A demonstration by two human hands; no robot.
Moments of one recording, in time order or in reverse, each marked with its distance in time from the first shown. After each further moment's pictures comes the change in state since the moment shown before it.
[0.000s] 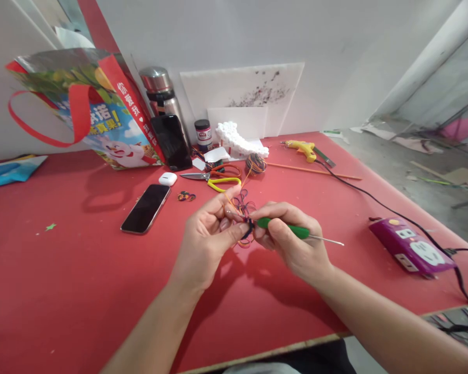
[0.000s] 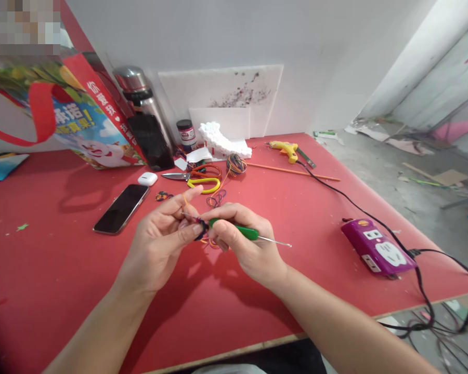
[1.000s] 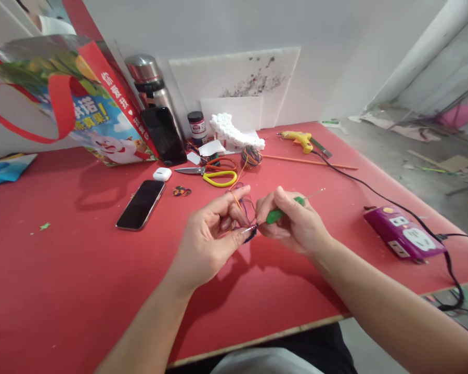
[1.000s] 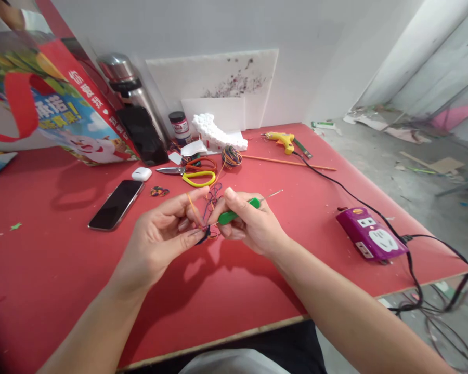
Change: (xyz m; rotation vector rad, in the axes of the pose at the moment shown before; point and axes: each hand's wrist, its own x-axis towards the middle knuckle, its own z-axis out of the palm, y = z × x) left_hand -0.006 0.005 0.003 0.309 -0.133 0.036; right_hand 0.021 -0.014 -0.014 0.072 -0.094 0.304
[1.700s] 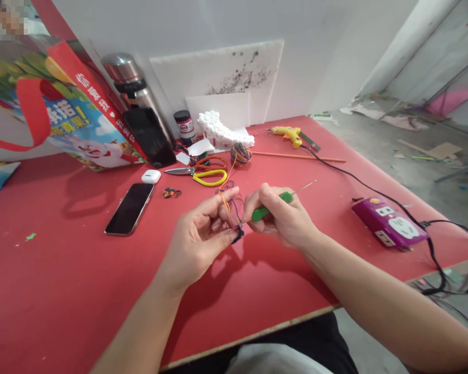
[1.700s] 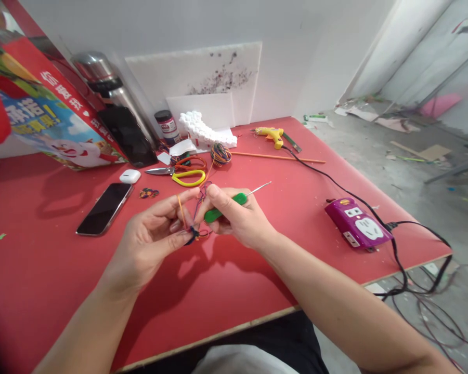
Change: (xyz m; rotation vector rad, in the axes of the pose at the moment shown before) left_hand 0.002 -0.006 -0.001 -0.036 -0.019 -0.042; right_hand 0.000 -0.004 -0.003 -0.111 0.039 -0.028
